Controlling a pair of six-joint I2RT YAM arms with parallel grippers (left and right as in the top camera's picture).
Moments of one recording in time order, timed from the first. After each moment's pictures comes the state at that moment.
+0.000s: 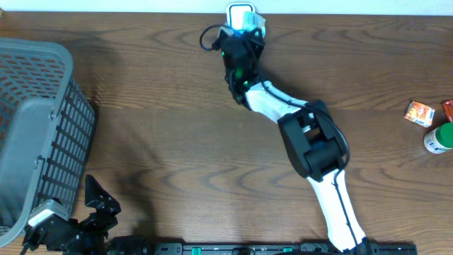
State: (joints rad) left arm 0.08 0.01 0.73 -0.92 -0.34 -0.39; right arm 0.54 2.46 1.74 0.39 0.87 -1.15
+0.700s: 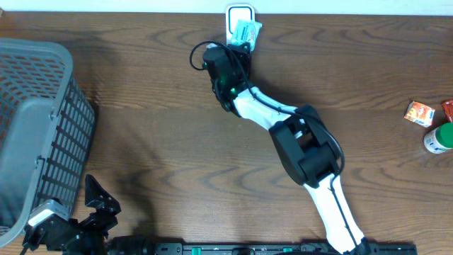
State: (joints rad) left arm 0.08 0.01 0.73 -0.92 -0.34 -0.39; right arm 0.62 2.40 1.74 0.10 0.93 -1.25
